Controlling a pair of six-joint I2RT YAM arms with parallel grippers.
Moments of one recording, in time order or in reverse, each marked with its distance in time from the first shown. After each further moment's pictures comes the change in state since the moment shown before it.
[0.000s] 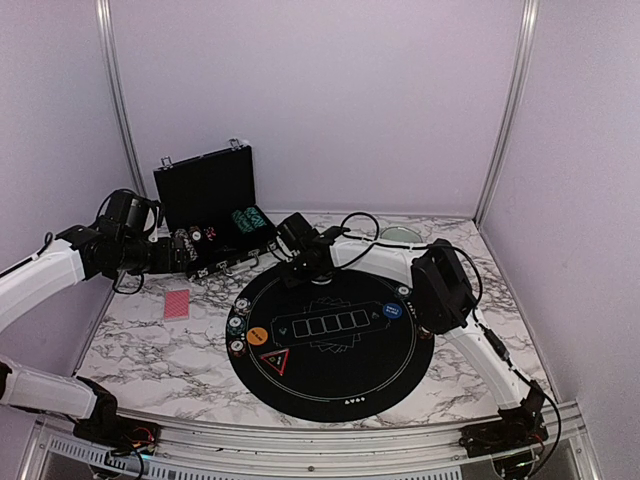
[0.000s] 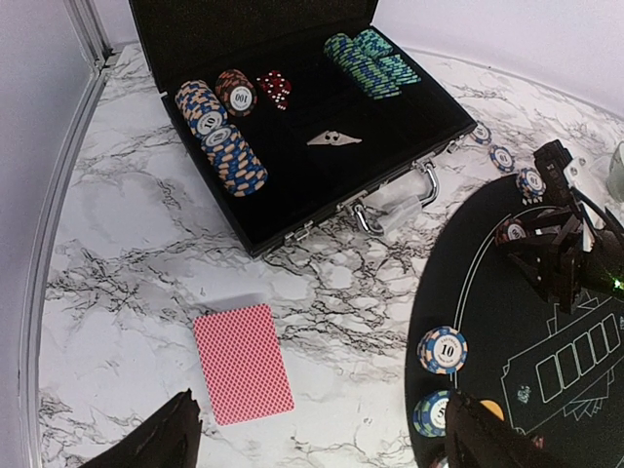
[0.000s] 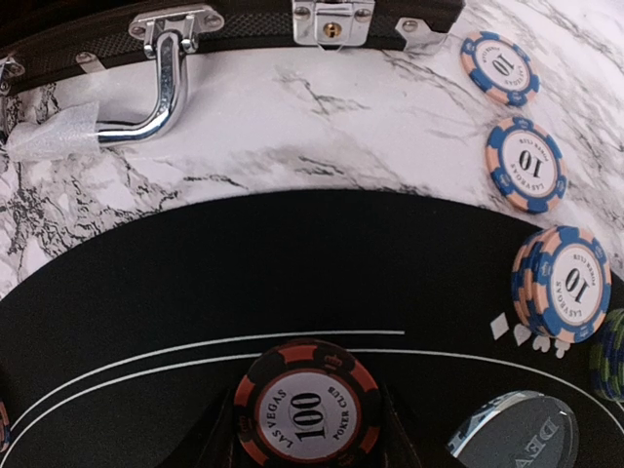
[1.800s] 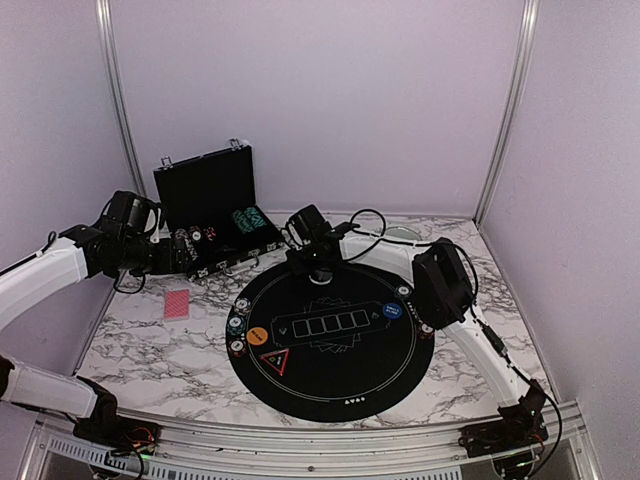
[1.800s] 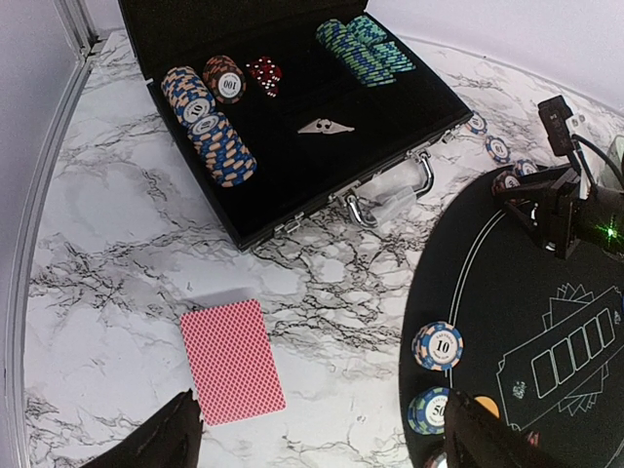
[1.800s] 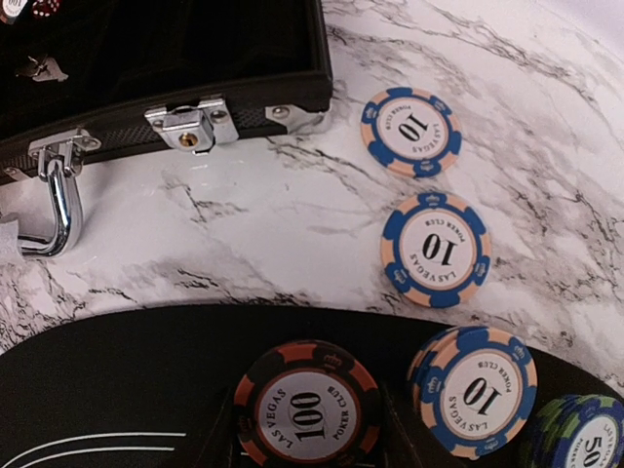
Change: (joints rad) left arm 0.023 0.028 0.000 0.007 0.055 0.002; right arm -0.087 0.057 0.058 0.093 -0.025 -0.001
